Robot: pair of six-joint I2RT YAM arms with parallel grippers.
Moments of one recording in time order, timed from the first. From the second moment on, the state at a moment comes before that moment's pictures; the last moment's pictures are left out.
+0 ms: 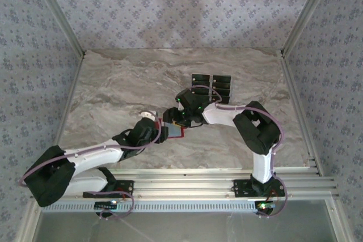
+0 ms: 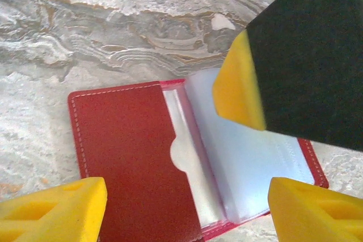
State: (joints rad) left arm -0.82 1.18 0.40 0.04 -0.26 -0.58; right arm 0.77 1.90 1.12 -0.10 -0.38 0.88
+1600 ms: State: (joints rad) left arm -0.79 1.25 0.38 0.09 -0.21 -0.58; right arm 0.79 1.81 1.24 -0.27 -0.29 0.75
